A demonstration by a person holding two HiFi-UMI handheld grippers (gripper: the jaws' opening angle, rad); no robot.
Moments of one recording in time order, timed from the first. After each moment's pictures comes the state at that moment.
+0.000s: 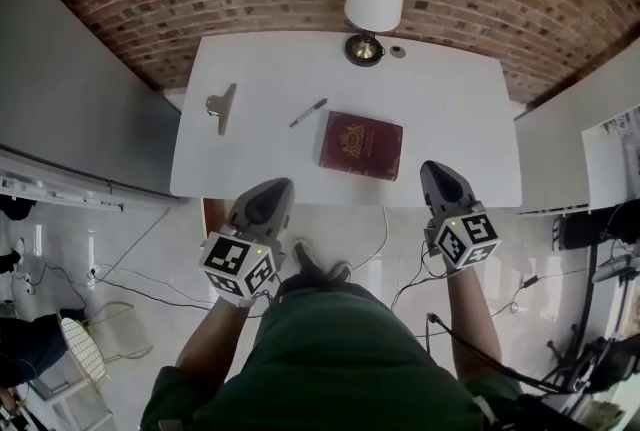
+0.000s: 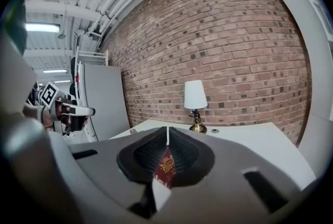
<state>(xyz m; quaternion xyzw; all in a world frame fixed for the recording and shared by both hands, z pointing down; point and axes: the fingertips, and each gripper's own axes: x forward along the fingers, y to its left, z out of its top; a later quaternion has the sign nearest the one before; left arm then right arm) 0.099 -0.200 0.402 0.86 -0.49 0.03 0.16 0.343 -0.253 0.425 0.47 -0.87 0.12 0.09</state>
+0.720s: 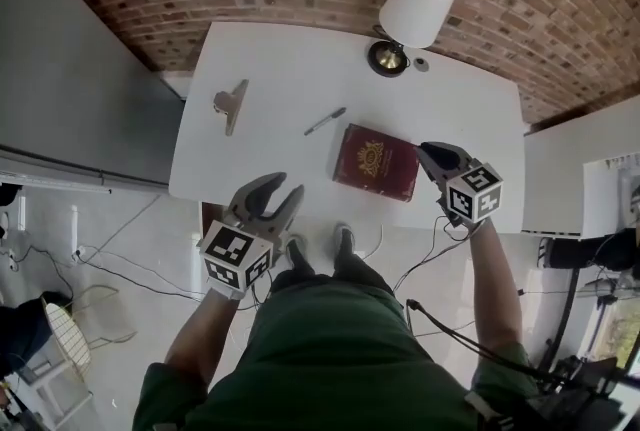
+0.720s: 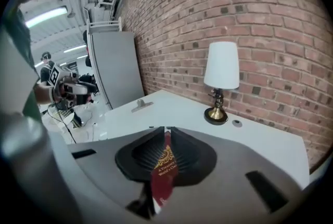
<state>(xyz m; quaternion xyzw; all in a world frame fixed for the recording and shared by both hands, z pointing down) 0.052 -0.253 0.448 0.86 -0.46 0.07 0.20 0.285 -0.370 0.500 0.32 -0.90 0.14 0.28</state>
